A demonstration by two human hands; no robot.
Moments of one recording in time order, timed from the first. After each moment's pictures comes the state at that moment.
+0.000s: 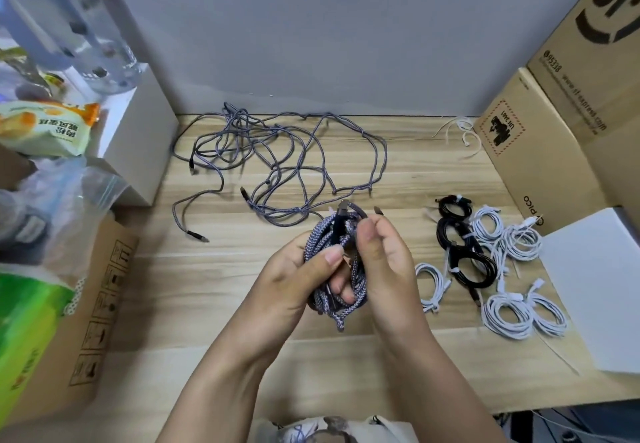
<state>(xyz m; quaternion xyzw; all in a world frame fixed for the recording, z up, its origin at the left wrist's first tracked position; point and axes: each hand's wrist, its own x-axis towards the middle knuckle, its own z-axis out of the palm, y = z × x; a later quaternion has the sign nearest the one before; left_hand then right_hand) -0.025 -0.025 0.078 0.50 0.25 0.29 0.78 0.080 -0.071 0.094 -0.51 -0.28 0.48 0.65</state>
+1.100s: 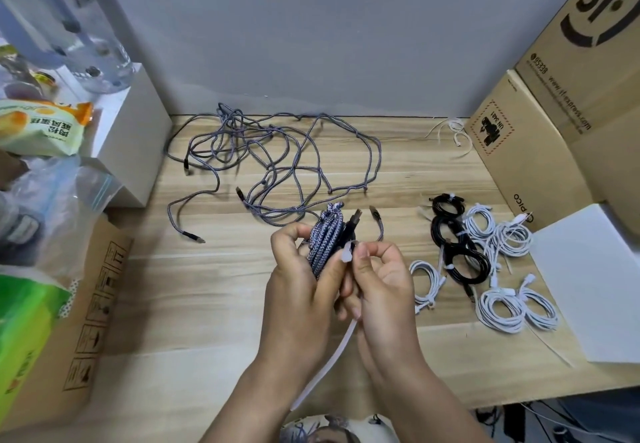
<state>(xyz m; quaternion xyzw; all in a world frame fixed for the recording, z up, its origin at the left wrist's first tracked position) -0.012 -0.051 0.073 0.60 0.41 0.40 0.56 0.063 -0.081 0.078 -0.54 -0.11 0.46 0.70</state>
